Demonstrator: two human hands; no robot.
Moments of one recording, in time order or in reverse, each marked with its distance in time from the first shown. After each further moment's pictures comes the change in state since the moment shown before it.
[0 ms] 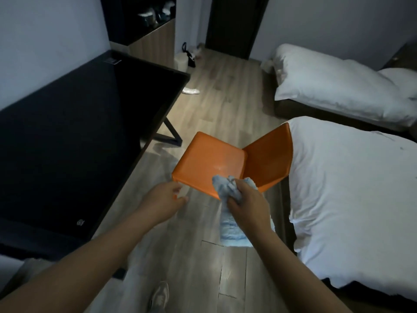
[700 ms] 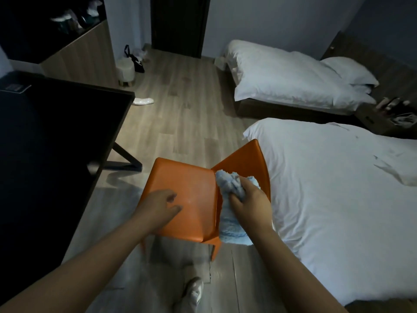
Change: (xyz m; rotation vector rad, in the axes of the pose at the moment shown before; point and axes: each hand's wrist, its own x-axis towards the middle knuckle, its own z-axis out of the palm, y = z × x) left_hand 0.258 0.097 0.016 0.106 -0.170 0.152; right_hand 0.218 0.088 -0.011 -0.028 0.222 0.198
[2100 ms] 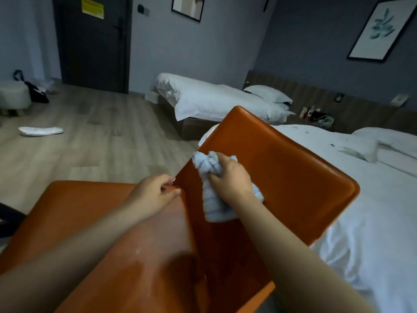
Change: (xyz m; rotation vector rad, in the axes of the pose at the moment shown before) left_hand 0.397 -0.124 0.272 -0.087 0.152 0.639; right_hand 0.164 0.246 0.307 -0.217 0.208 0.000
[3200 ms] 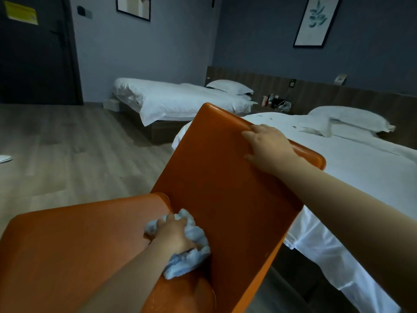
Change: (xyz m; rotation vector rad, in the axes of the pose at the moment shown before) left_hand -0.010 -0.014 0.115 0.448 -0.546 -0.163; right_hand -0.001 0.035 -0.115 -0.742 -0.029 0.001
